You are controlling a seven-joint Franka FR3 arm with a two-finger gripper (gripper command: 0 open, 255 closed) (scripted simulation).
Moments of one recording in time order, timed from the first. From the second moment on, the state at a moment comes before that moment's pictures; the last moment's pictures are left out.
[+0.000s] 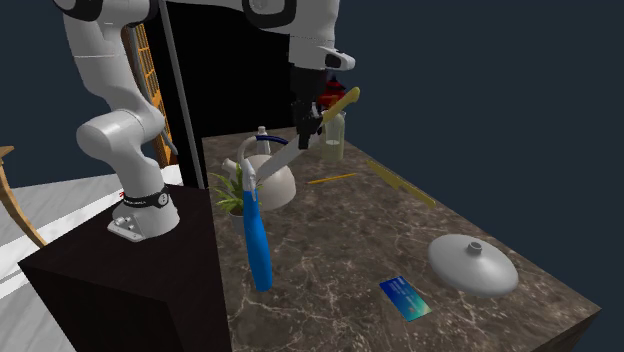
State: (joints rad) arm 0.11 -0.02 -0.13 -1.87 -0.04 1.75 -0.65
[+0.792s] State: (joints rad) arm 0.20 -0.36 0.00 -2.21 -0.02 1.76 -0.43
